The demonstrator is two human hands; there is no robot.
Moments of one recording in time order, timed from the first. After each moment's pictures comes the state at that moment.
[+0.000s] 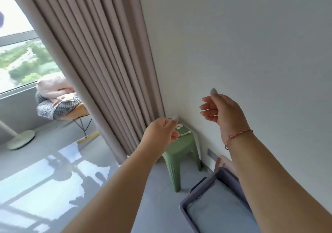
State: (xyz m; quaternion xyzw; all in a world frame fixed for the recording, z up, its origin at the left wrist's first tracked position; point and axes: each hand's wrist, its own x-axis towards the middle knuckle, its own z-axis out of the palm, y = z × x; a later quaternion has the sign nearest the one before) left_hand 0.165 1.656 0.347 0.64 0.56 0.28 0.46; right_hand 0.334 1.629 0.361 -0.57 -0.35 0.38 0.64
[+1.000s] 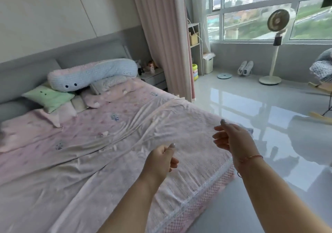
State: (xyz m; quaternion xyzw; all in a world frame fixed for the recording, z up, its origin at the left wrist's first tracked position) left_hand -0.108 1.035 0.334 0.03 0.83 0.54 0.16; right_hand -0.072 1.237 0.338 -0.23 -0.60 0.75 0.18
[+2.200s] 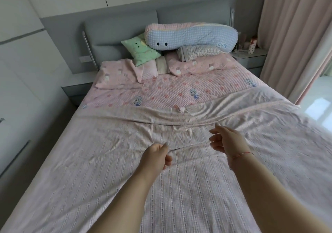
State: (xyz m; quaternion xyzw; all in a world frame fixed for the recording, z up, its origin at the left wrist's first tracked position) left_hand -0.274 0.695 0.279 -0.24 0.78 0.58 0.04; right_hand -0.352 0.890 0.290 -0.11 -0.67 0.73 -0.10
